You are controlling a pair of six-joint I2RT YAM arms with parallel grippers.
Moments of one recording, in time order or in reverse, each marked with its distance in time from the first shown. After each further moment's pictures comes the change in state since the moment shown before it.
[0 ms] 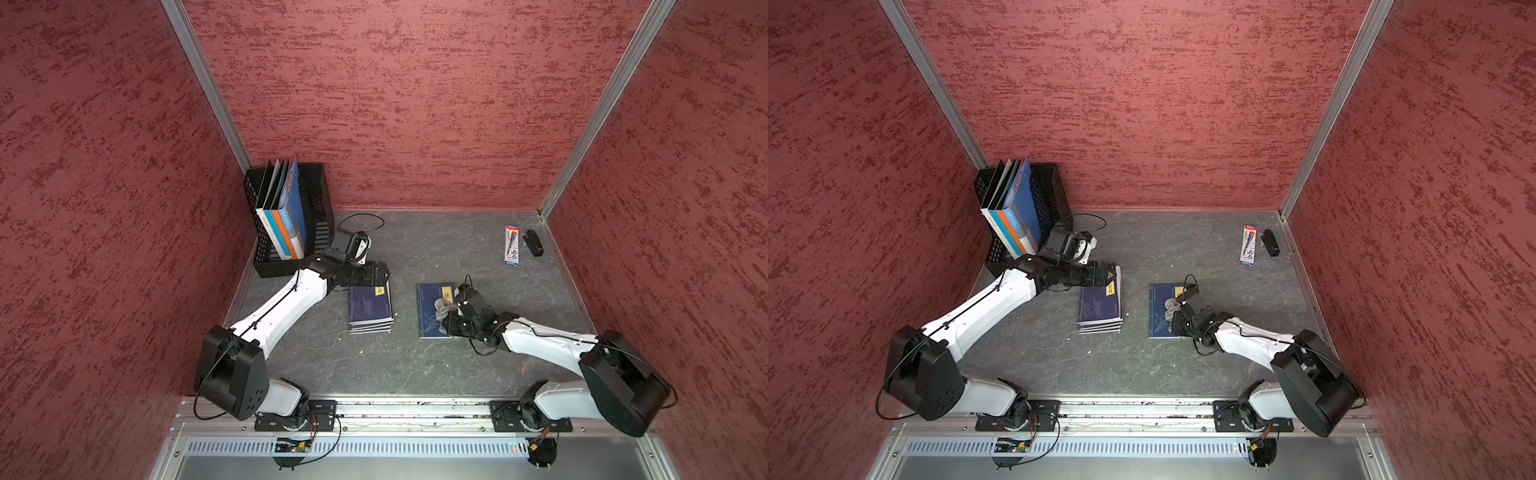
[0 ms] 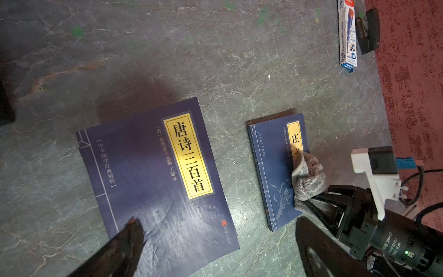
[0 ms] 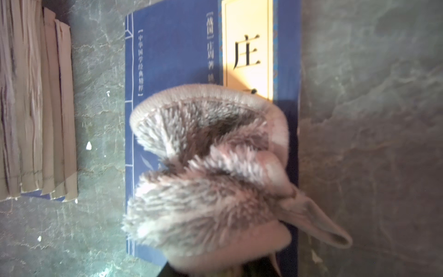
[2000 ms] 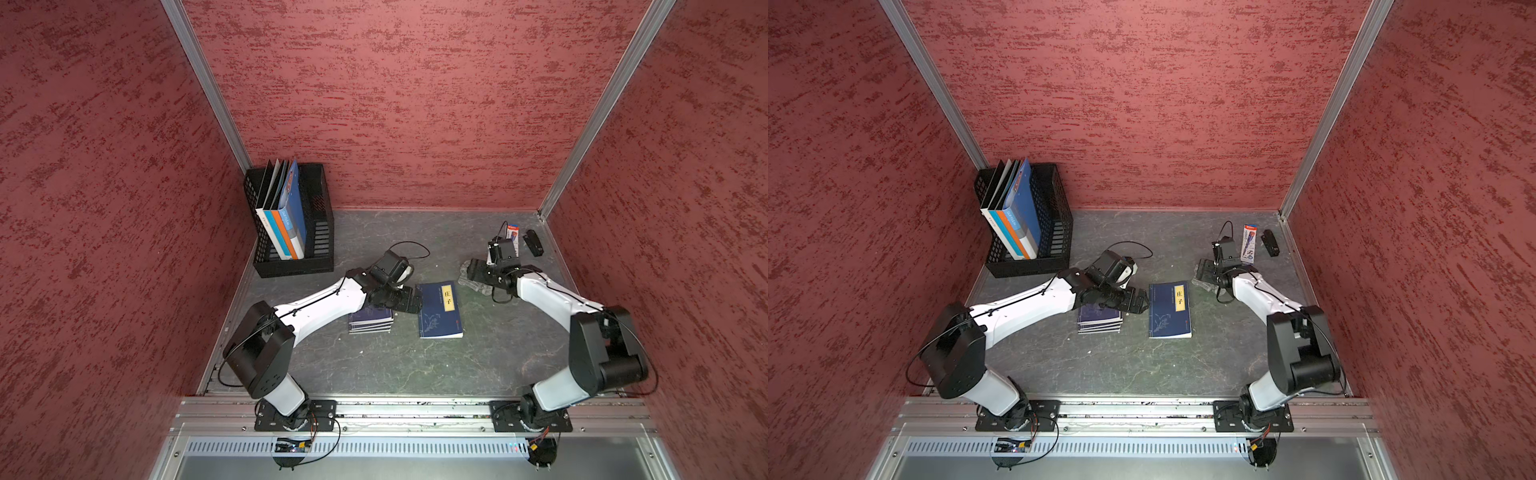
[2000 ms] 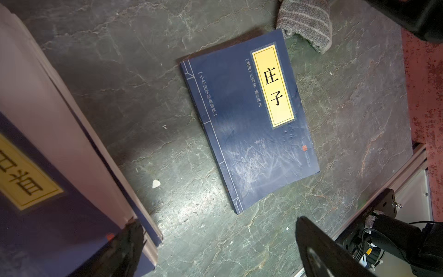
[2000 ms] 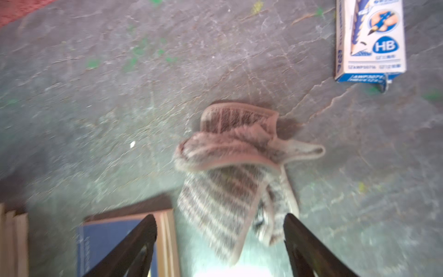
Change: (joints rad) left arm -0.308 0.171 -0.001 0.075 -0.036 -0.131; right arm -0.424 0.159 0.404 -0.150 0.057 -0.314
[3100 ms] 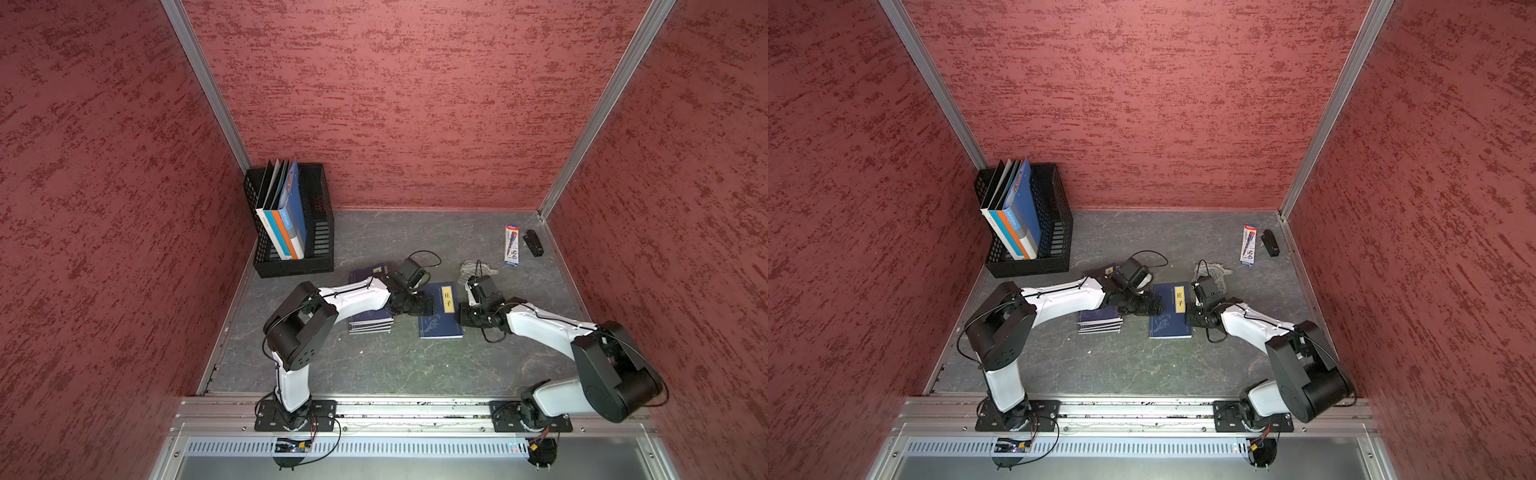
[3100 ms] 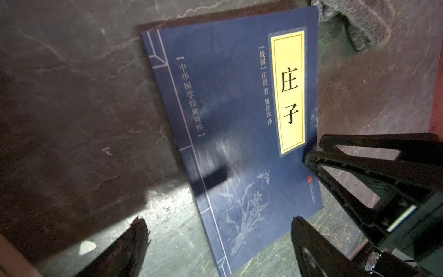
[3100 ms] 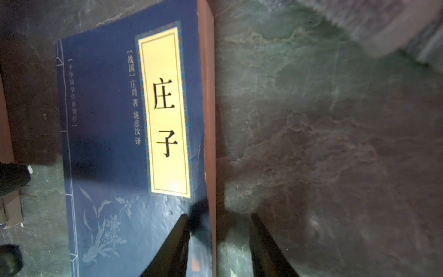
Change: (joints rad) left arm -0.055 0.242 0.061 0.127 0.025 -0.150; right arm 0.222 -0.073 -0.296 0.028 -0.113 0.080
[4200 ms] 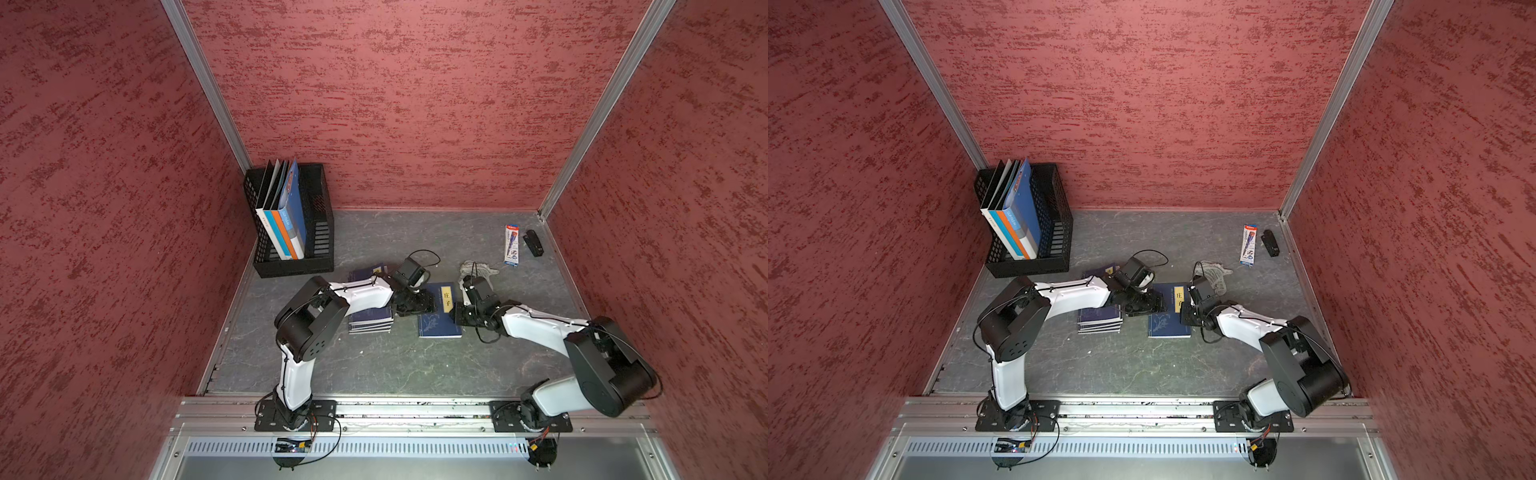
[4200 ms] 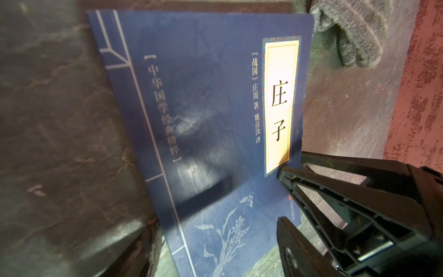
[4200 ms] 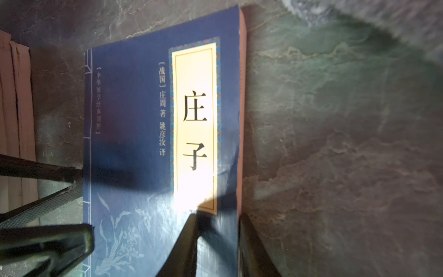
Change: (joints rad) left arm 0.025 0.087 0.000 0.146 0.140 -0.085; right arm 0.040 0.036 -0.025 0.130 0.000 0.037
